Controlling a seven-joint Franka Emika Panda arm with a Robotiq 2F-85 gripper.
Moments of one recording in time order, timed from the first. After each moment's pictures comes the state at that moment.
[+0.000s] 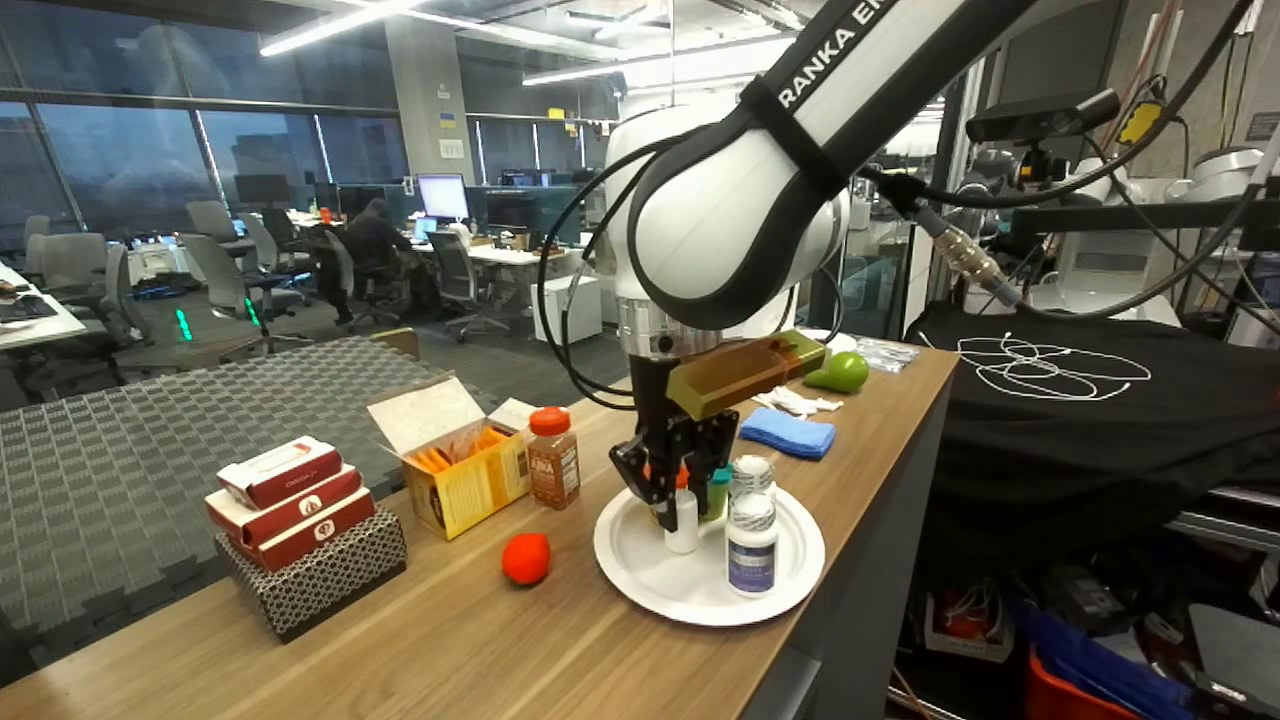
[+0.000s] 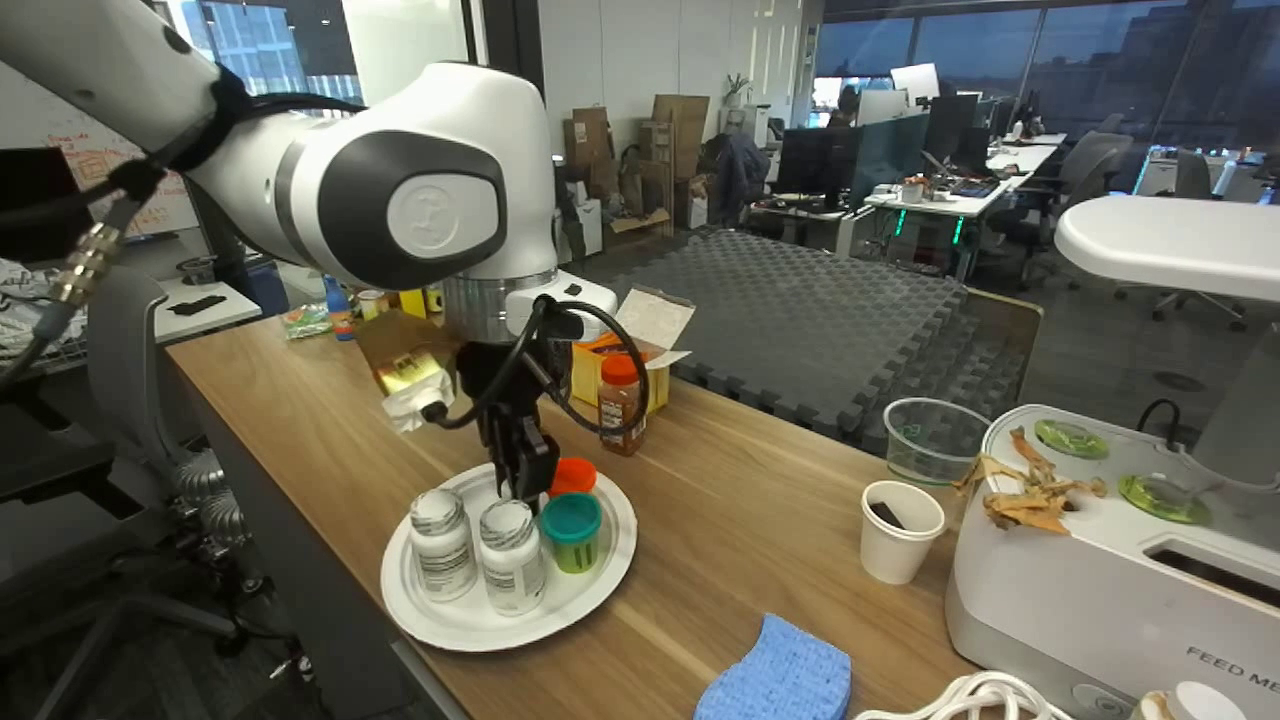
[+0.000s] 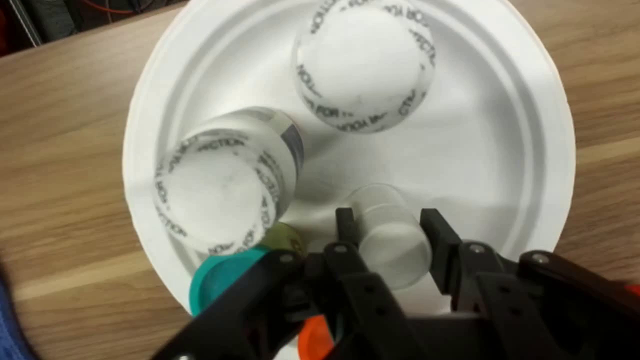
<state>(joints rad) 0.08 0.50 -0.01 -1.87 -0.04 2.32 0.34</state>
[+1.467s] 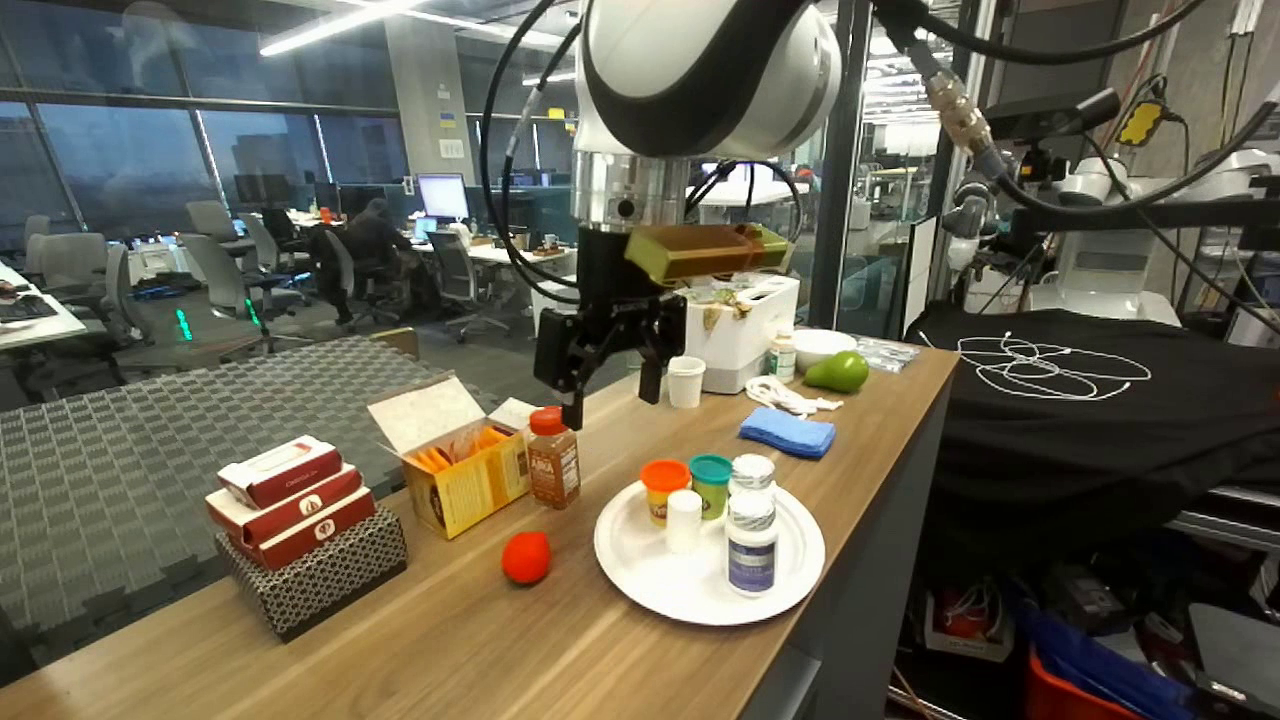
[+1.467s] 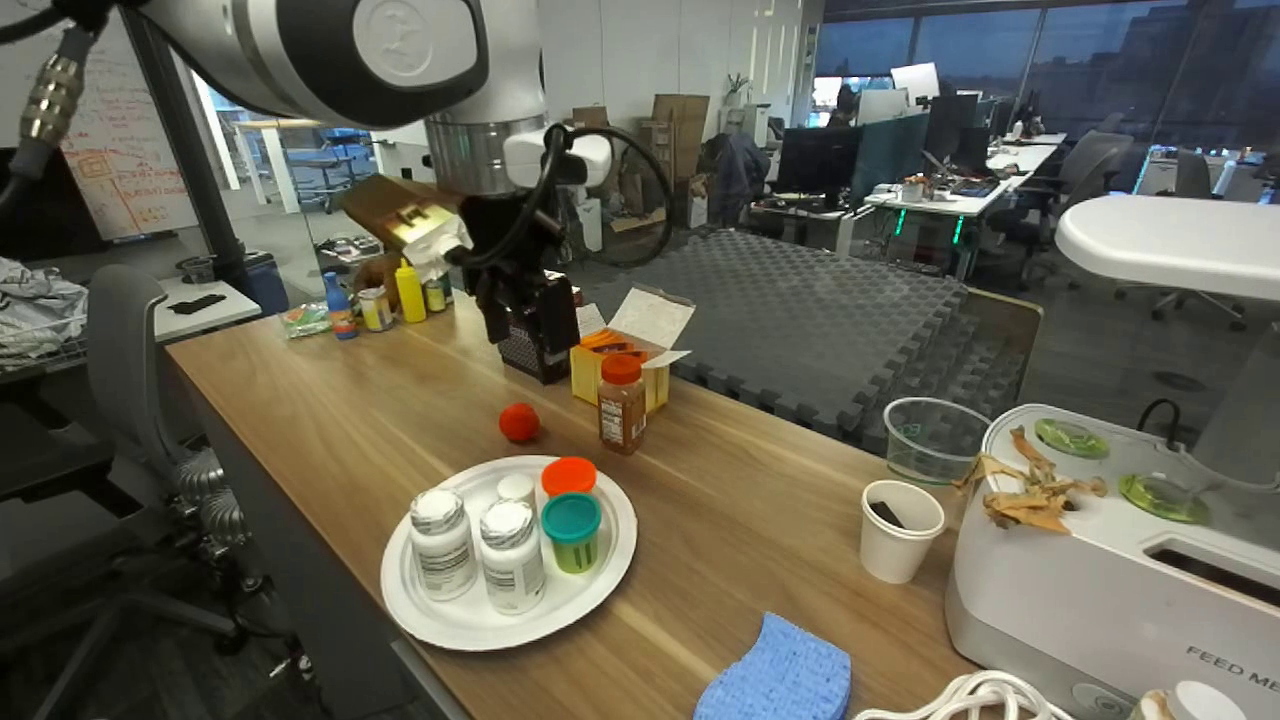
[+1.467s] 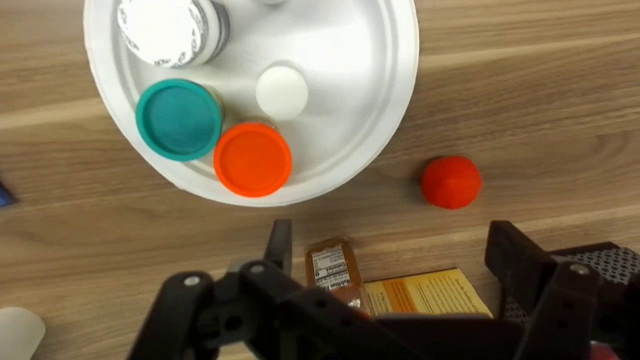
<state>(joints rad) 0.08 0.40 0.03 -1.77 0.03 2.28 0.19</state>
